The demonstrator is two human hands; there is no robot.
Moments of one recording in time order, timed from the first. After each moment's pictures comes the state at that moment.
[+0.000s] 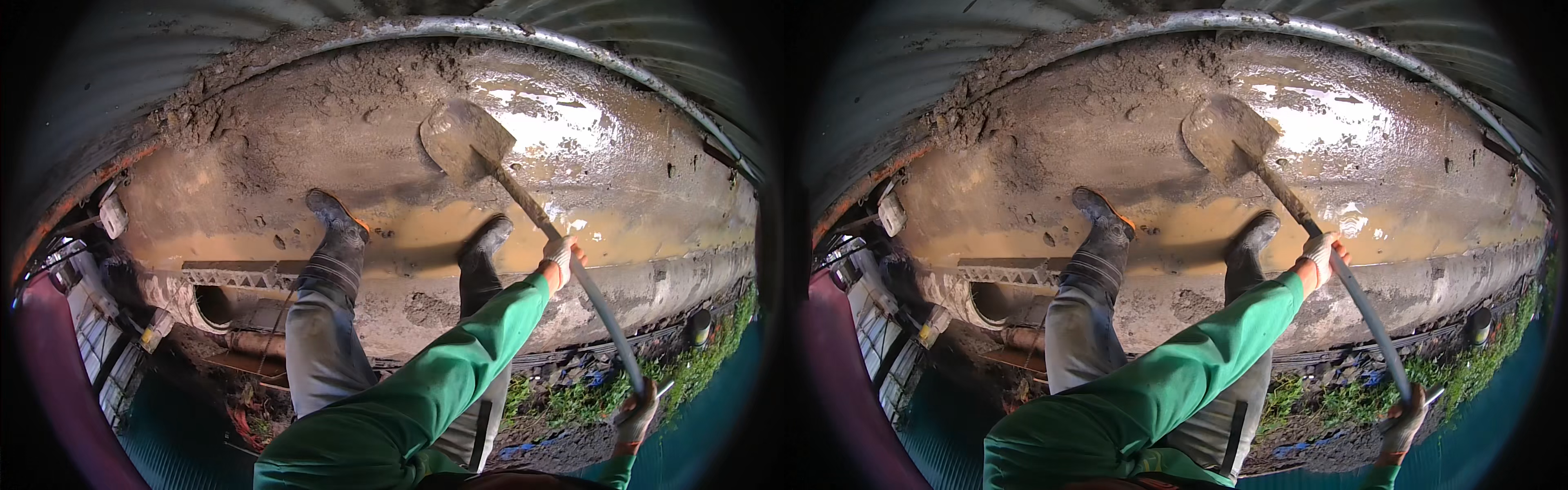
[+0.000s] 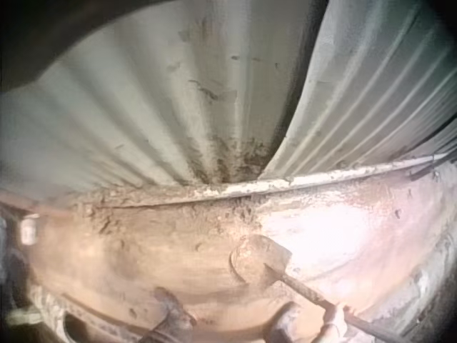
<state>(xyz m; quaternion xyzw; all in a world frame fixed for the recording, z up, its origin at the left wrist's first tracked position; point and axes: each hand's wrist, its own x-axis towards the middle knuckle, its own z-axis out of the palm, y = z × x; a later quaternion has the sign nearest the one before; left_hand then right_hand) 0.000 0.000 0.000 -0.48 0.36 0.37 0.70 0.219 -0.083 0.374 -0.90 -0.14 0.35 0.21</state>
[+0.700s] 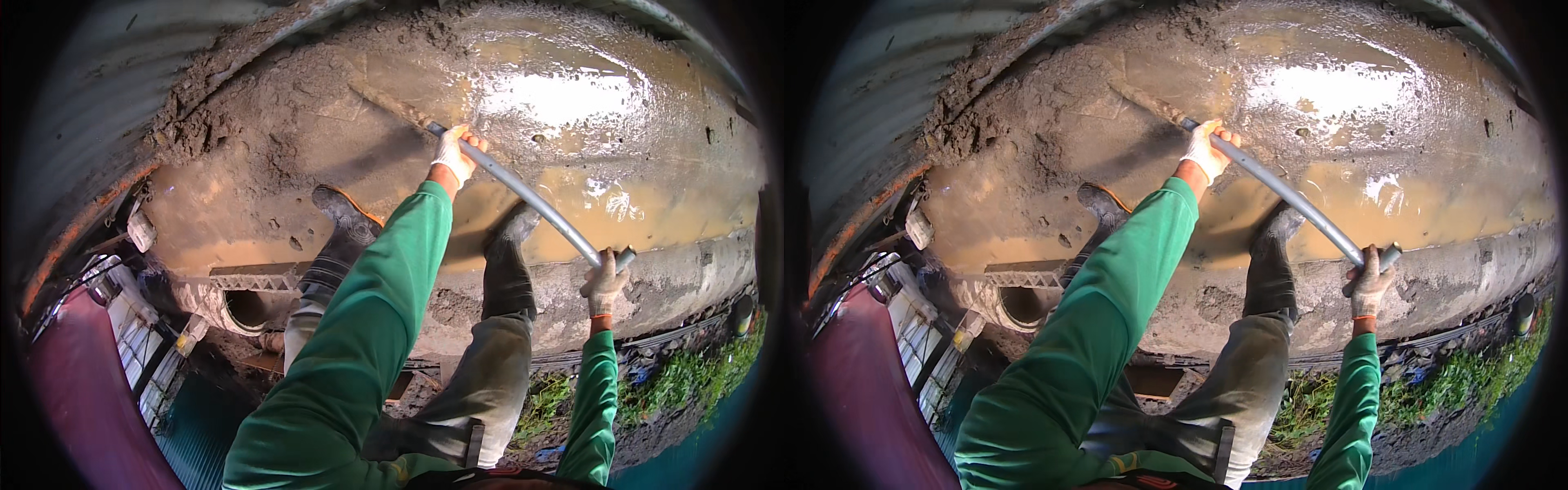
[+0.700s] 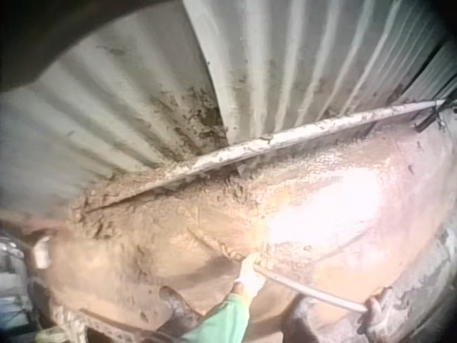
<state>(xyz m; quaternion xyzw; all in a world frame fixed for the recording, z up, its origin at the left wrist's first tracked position) -0.228 -0.009 -0.156 -0.39 0.40 0.50 0.66 0.140 -0.129 0.032 -0.83 -0.23 0.40 0.31</state>
